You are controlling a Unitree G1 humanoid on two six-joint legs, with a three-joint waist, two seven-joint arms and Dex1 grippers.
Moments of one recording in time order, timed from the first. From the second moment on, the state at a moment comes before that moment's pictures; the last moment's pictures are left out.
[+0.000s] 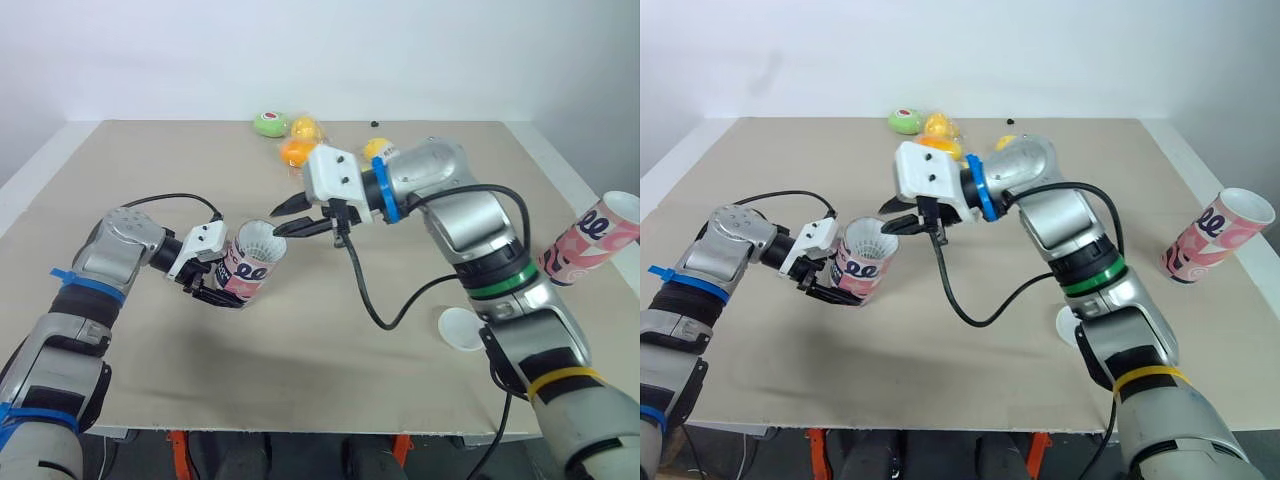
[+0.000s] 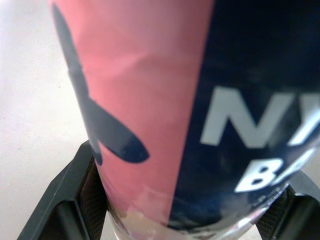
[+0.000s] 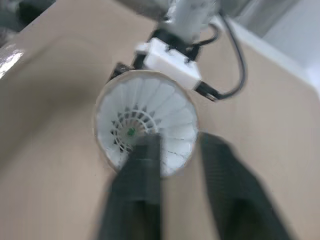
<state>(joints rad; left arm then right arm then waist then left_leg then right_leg) -0.85 0.71 -0.30 0.62 -0.10 0.05 -1.62 -1.20 -0.40 0.42 0.23 0.14 0.22 1.31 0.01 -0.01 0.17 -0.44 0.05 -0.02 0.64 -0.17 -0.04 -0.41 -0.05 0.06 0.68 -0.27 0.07</state>
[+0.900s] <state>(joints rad) -0.77 0.72 -0.22 0.53 -0.08 0.09 -1.59 -1.39 -0.09 0.52 0.77 -0.09 -0.07 1.51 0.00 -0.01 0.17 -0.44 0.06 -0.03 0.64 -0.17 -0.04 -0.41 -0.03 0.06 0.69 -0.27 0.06</state>
